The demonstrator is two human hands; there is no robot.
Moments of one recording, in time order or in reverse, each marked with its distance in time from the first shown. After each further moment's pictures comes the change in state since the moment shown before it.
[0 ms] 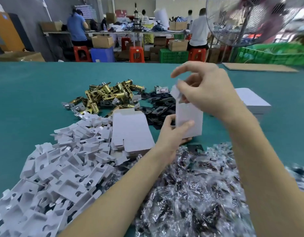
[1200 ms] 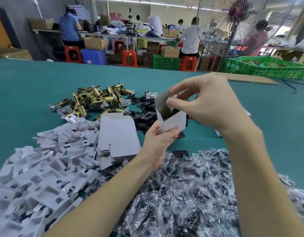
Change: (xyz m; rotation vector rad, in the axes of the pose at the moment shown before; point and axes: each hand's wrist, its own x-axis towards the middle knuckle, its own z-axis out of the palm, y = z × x) left_hand -0.010 0.005 0.003 -0.233 -0.010 0.074; right_hand -0.015 -0.003 -0.032 -0.248 -0.024 -0.034
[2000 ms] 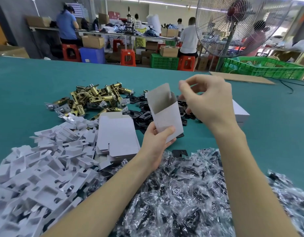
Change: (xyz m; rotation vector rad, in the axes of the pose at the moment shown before) left_hand 0.004 -0.005 -0.004 0.048 0.069 -0.021; right_hand 0.007 0.018 0.024 0.148 0.295 0.116
